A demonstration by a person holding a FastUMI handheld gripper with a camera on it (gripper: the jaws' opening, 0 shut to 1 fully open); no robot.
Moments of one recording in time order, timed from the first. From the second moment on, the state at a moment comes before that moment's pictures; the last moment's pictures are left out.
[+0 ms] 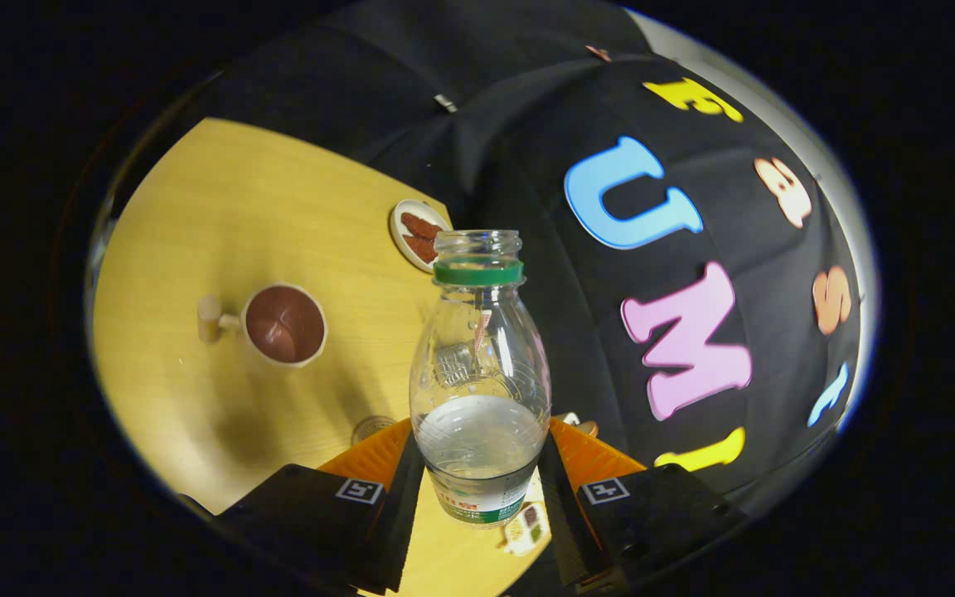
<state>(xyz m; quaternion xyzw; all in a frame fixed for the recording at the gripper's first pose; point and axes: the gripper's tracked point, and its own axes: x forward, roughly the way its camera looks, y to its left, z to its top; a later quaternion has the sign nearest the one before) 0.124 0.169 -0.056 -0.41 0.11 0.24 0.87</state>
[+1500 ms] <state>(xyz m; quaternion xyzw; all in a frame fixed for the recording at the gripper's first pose) 0.210 0.161 -0.149 -0.01 0.13 0.23 0.96</state>
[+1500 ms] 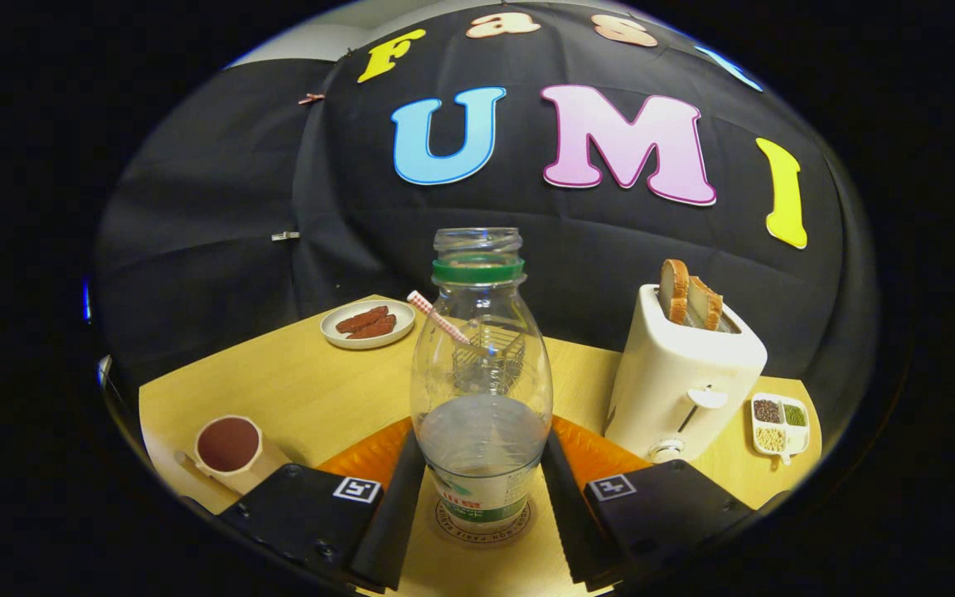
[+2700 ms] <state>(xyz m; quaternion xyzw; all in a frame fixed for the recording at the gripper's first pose) 0.189 0.155 -0.148 0.03 0.16 0.22 0.96</state>
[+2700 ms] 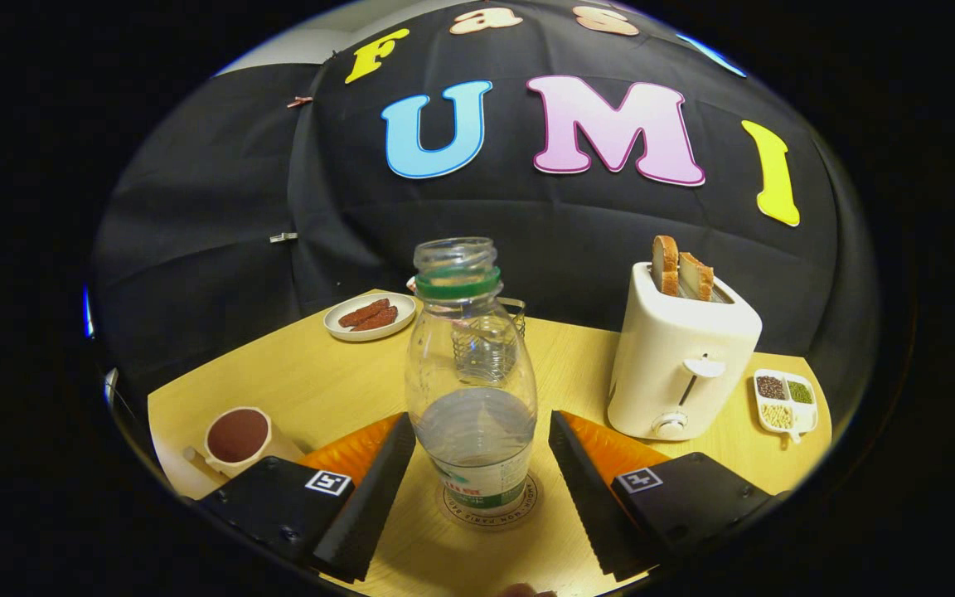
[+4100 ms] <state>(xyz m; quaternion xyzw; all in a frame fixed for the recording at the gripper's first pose) -0.042 -0.015 0.108 0.03 0.03 -0.04 1.00</state>
